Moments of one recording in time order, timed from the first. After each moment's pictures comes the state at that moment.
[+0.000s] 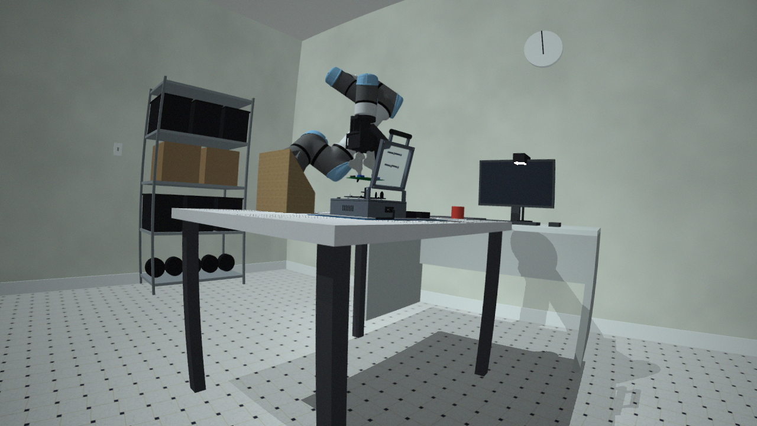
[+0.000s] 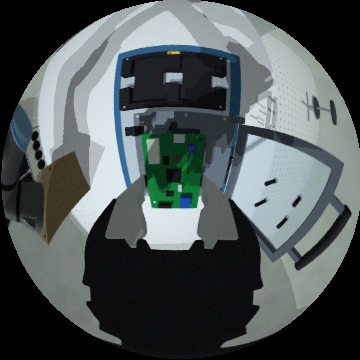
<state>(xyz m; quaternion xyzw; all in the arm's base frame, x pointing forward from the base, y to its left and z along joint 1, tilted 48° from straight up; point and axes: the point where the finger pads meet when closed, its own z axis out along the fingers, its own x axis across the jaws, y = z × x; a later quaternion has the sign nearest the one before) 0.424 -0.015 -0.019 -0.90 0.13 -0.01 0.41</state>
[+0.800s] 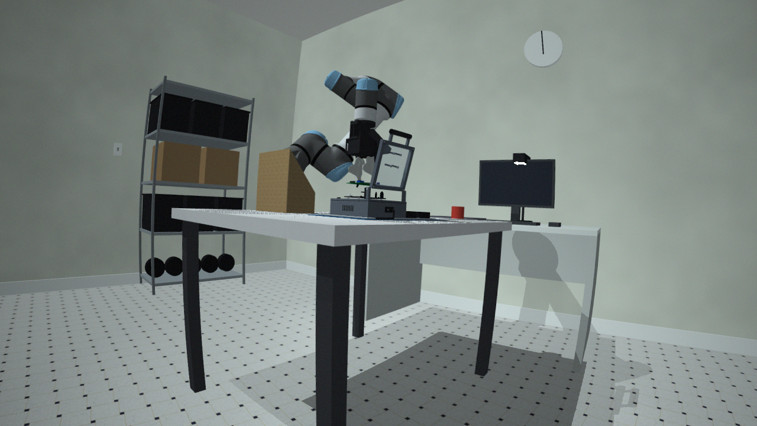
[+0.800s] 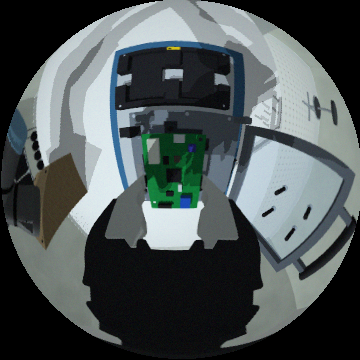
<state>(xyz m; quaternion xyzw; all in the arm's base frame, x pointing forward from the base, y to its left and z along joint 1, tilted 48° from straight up) 0.426 -0.002 -0.031 -0.90 0.13 -0.01 0.41</state>
